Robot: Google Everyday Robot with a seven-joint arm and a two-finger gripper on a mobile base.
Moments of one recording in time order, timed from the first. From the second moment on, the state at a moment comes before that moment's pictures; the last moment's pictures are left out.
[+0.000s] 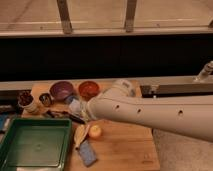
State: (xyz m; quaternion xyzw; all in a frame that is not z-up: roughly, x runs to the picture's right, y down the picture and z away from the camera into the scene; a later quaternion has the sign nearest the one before) arm -0.081 0.104 0.624 -0.24 -0.14 0.49 0.82
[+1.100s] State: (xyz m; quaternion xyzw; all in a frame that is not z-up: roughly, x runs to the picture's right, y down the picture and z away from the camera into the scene) arm 0.037 0.081 0.685 -0.24 -0.04 0.60 0.76
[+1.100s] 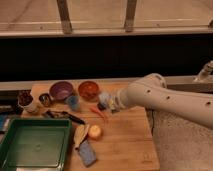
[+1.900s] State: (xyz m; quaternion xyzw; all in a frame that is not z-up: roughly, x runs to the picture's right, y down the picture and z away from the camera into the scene) arm 0.043 0.089 0.699 -0.25 -0.01 0.61 0.75
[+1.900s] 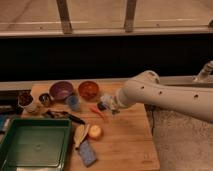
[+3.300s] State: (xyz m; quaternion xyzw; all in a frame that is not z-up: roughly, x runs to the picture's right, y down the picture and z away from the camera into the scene) arm 0.068 0.232 0.827 -0.33 0.12 0.66 0.66
